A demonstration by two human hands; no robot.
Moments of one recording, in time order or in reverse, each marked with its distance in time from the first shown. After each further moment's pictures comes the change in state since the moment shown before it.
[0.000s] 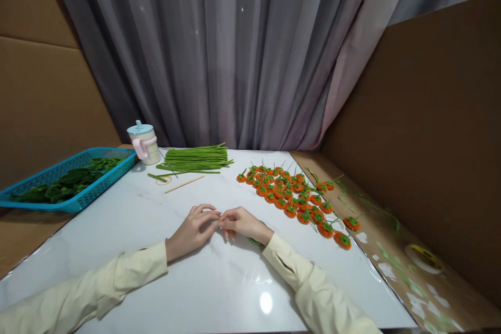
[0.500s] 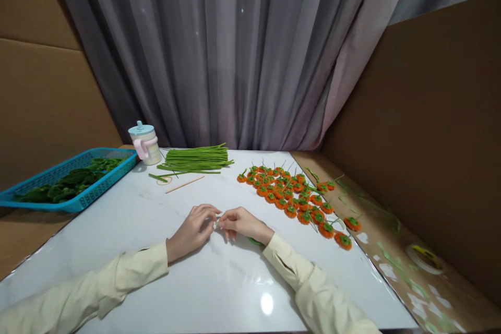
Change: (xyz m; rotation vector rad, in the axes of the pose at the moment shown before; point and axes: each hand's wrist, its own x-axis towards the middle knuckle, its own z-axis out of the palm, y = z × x) left_hand -0.003 -0.002 0.000 0.018 0.036 0.014; right_hand -0.003 -0.003 0.001 0.001 -0.012 0.002
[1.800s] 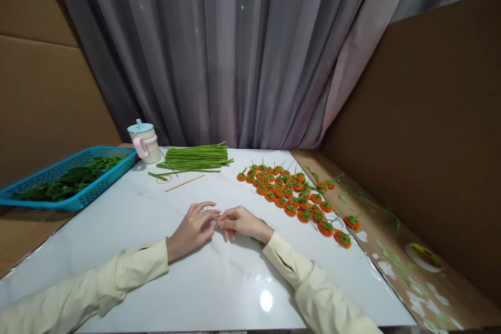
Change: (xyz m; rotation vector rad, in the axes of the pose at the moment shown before) left_hand 0.000 -0.003 0.006 0.119 0.079 0.122; right_hand 0.002 0.004 -0.001 -0.022 -0.025 -0.013
